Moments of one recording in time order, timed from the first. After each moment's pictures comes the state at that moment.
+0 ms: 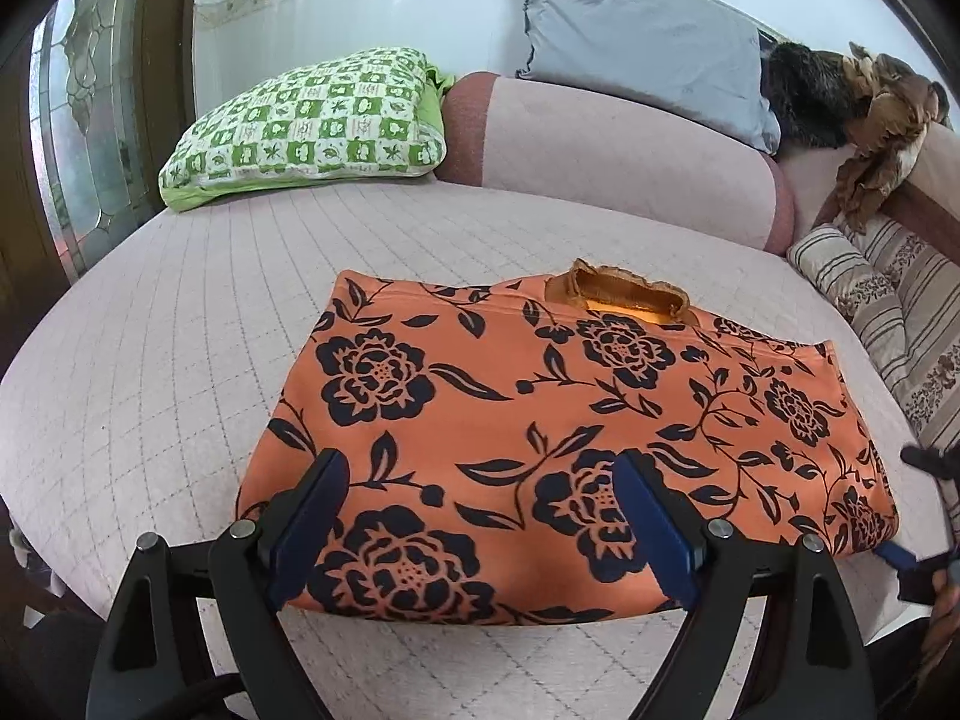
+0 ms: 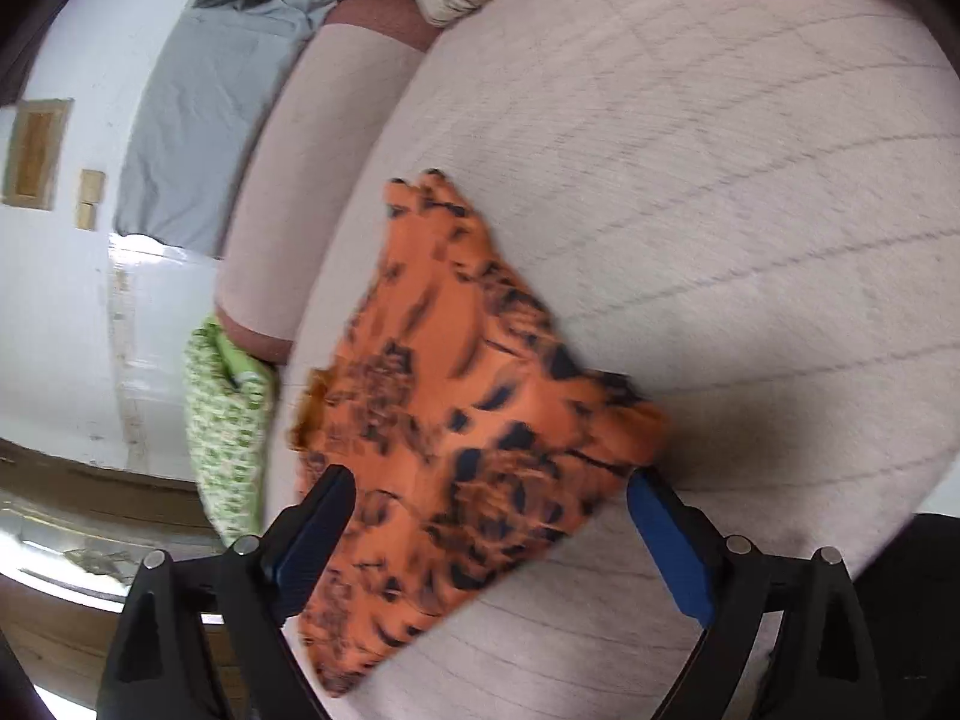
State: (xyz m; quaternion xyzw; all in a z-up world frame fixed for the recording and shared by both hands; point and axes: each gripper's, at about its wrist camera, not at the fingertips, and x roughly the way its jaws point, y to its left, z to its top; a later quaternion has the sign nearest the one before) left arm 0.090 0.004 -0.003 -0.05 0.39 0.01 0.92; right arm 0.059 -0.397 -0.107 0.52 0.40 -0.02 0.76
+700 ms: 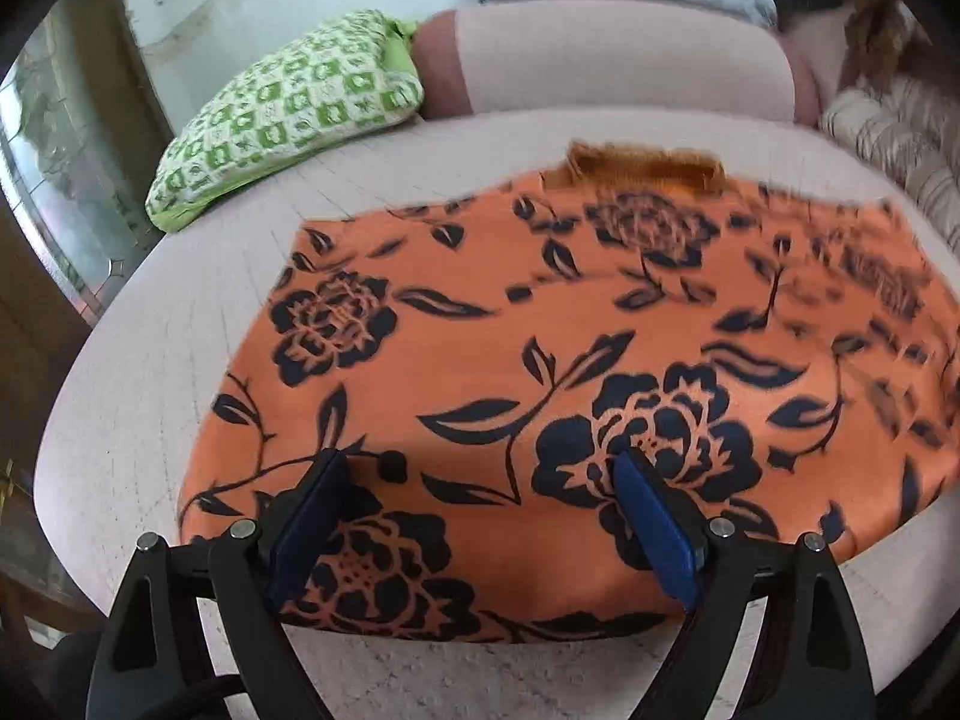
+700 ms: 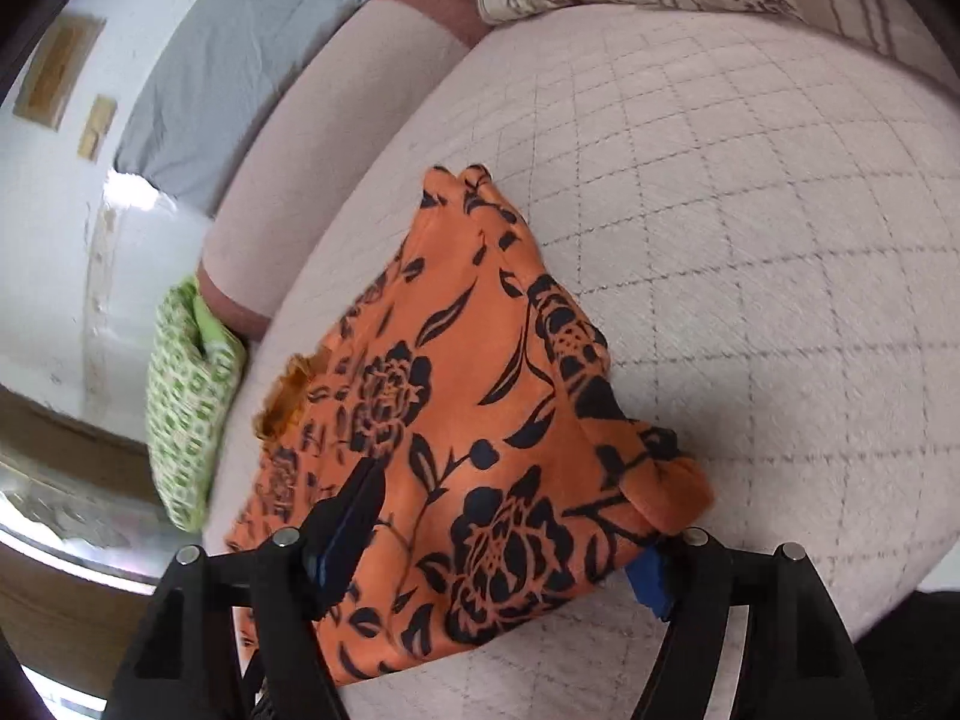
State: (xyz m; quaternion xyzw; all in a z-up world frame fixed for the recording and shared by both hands) left arm 0.114 -0.030 -0.050 0.06 0.45 0.05 0.89; right arm 0.092 -0.373 -0.104 0.42 0.43 -0.05 0.80
